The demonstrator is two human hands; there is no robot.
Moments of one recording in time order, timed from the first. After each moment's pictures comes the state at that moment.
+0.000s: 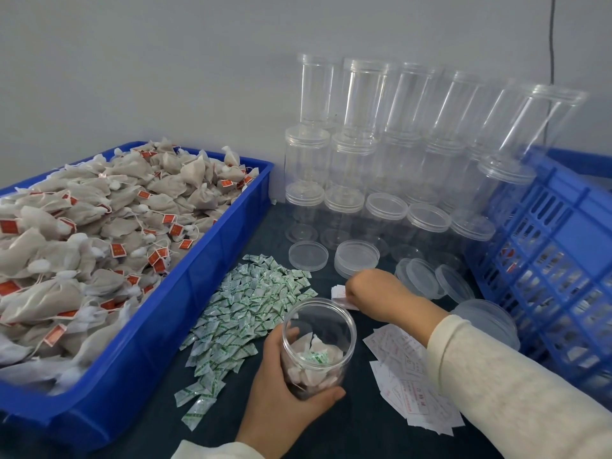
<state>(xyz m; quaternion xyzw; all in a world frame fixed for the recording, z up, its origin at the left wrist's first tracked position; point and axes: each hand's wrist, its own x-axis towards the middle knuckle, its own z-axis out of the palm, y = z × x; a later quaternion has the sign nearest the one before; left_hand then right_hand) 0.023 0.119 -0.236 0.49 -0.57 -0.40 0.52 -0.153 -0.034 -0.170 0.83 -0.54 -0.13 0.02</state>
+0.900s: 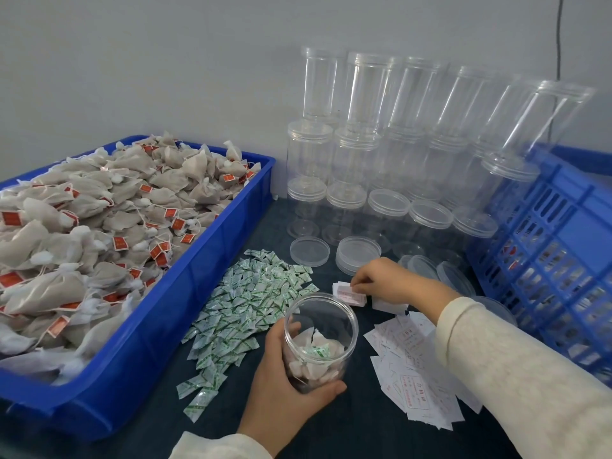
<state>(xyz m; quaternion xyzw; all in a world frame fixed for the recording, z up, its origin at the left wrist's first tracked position) 0.023 0.118 -0.238 0.51 -0.57 -0.39 0.51 -0.177 -0.050 -0.163 0.81 -0.56 -0.03 -0.18</state>
